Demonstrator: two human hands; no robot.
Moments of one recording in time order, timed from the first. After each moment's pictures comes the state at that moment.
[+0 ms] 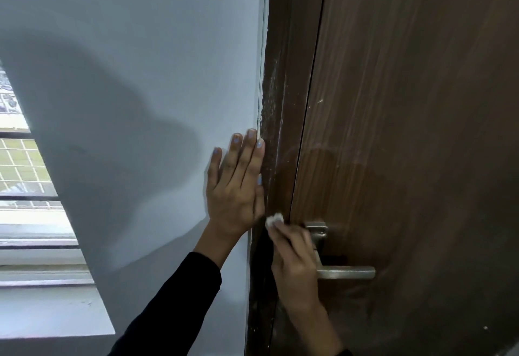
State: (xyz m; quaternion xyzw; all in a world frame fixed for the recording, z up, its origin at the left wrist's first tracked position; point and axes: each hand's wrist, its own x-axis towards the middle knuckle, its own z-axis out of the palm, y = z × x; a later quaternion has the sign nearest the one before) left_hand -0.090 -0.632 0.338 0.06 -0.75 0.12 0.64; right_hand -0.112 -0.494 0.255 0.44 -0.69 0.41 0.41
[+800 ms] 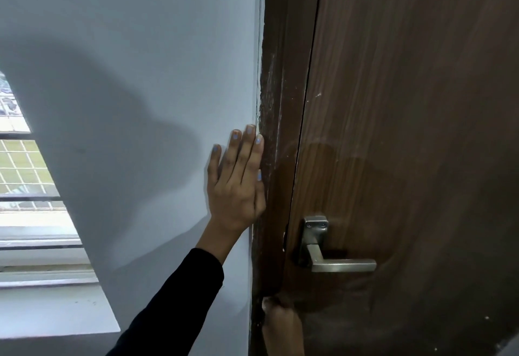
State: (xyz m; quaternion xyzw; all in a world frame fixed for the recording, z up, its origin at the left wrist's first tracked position) left_hand -0.088 -0.629 0.340 0.08 -0.76 0.12 0.64; right_hand -0.080 -0.489 0.152 0.33 -0.89 0.32 0.06
